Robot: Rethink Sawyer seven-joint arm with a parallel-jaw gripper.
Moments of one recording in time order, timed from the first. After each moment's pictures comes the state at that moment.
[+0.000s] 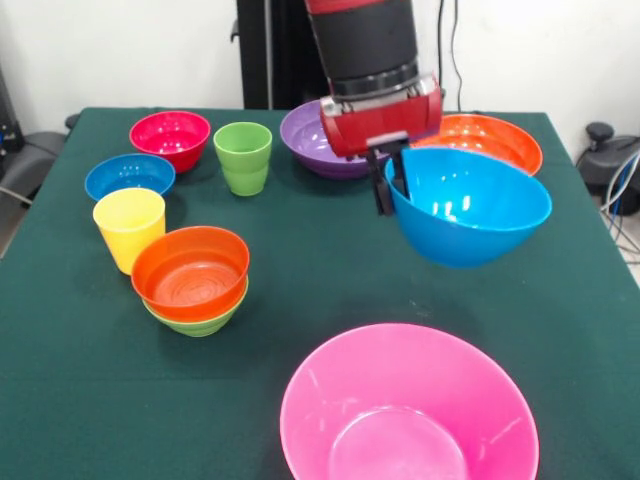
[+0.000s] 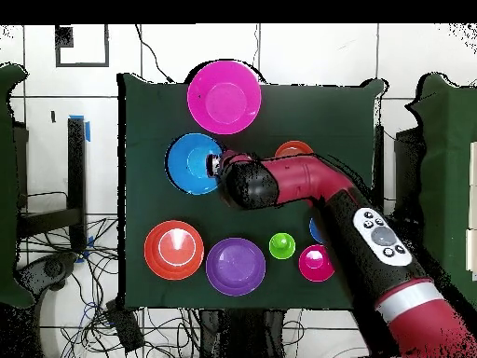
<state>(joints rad) -0.71 -0.65 0.69 1.74 -0.48 0.47 1.86</state>
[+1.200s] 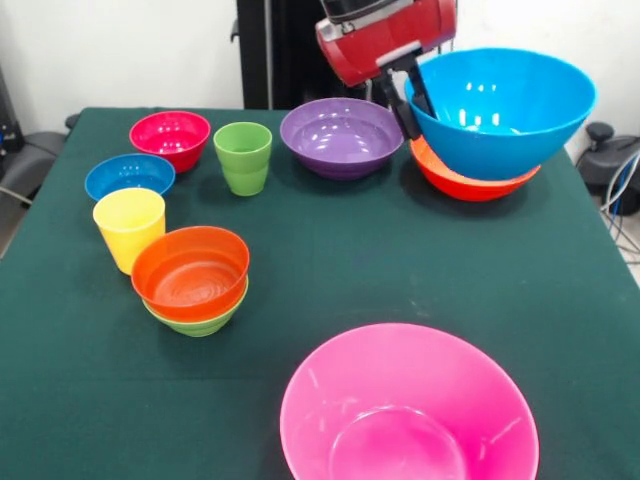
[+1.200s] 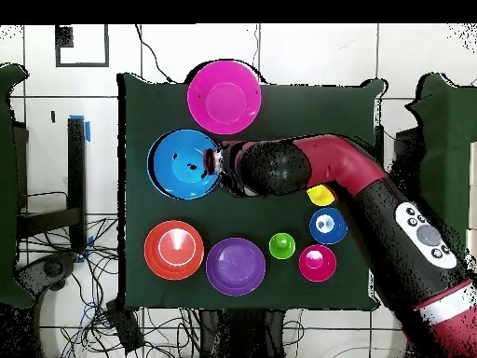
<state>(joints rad) -0.94 -0.62 1.05 1.74 -0.44 0.77 1.82</state>
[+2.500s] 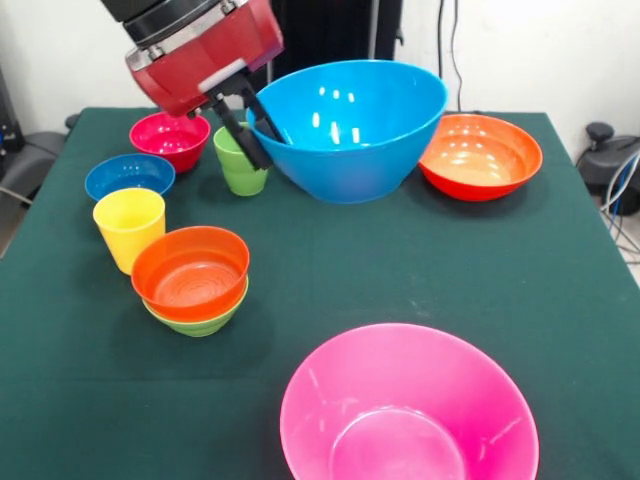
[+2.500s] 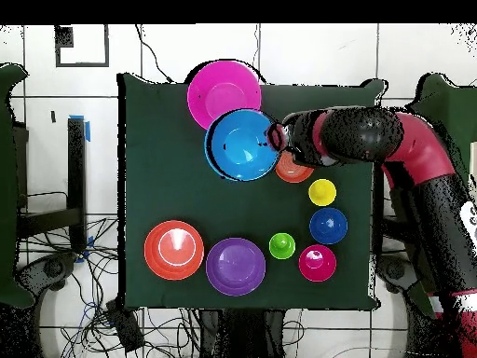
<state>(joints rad) -1.06 -0.46 1.10 1.47 -0.45 1.02 1.45</state>
